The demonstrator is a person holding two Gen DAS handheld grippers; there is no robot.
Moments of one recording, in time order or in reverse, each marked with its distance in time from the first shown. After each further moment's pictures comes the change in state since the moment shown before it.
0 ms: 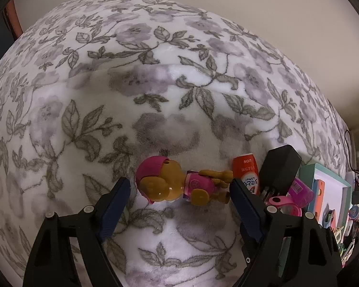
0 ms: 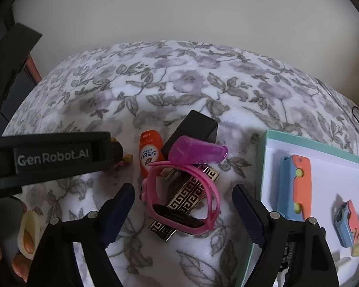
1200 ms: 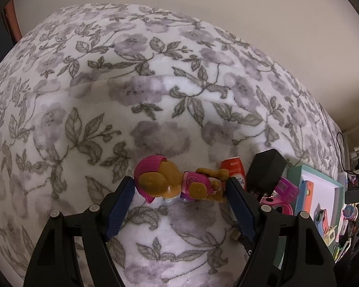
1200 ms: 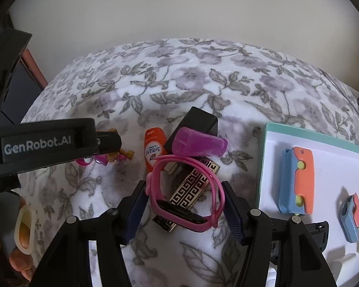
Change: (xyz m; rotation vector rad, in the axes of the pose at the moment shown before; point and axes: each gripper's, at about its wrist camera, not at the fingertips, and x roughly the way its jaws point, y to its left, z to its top) left arm -0.020 -0.004 0.000 0.005 -0.040 -0.032; right arm -0.009 -0.009 0.001 0.047 0.016 0.069
